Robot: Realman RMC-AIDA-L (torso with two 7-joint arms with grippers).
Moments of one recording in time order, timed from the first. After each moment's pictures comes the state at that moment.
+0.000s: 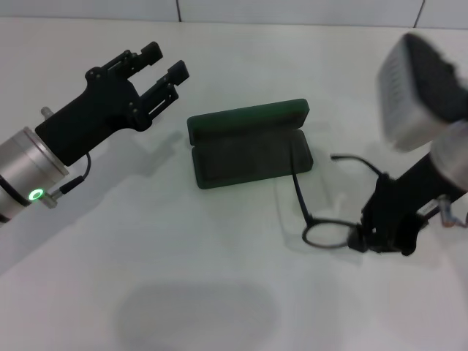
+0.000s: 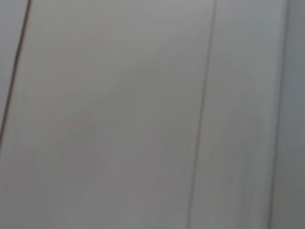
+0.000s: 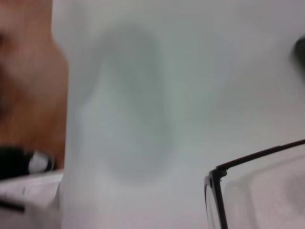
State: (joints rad) left arm -0.38 -2.08 0.97 0.37 1.12 1.48 -0.87; right arm 0.72 2.02 -1.55 -1.29 -2.30 -1.69 2.15
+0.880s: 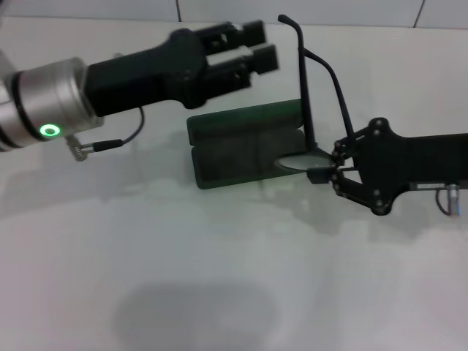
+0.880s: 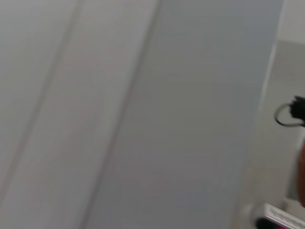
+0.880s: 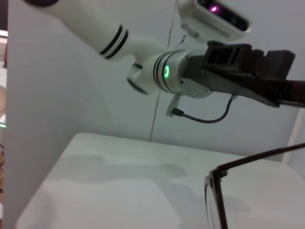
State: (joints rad) left arm -0.60 -2.02 0.97 0.47 1.37 1.73 -1.37; right arm 0.49 2.03 -1.26 -0.90 -1.63 -1.49 1.12
